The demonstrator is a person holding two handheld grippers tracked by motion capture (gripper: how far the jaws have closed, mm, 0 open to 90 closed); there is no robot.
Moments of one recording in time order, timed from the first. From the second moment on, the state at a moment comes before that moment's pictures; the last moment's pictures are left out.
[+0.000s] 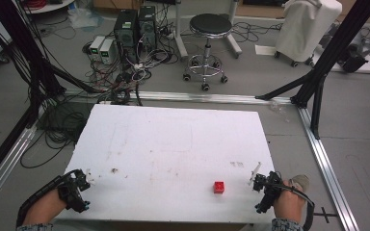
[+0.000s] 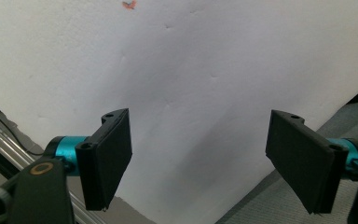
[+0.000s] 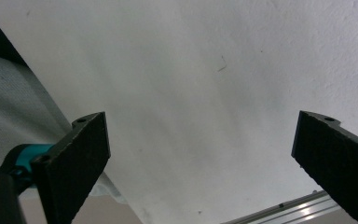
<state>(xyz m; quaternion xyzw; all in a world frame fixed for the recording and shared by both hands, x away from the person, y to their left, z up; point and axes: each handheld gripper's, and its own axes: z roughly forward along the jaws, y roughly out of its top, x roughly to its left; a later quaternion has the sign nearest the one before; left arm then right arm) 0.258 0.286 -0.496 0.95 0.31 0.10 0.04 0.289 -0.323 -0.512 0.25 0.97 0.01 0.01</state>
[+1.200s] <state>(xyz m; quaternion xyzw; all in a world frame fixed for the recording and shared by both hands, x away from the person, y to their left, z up) 0.258 0.285 -0.498 0.95 0.30 0.11 0.05 0.311 -0.318 -0.499 0.14 0.99 0.03 0.02</state>
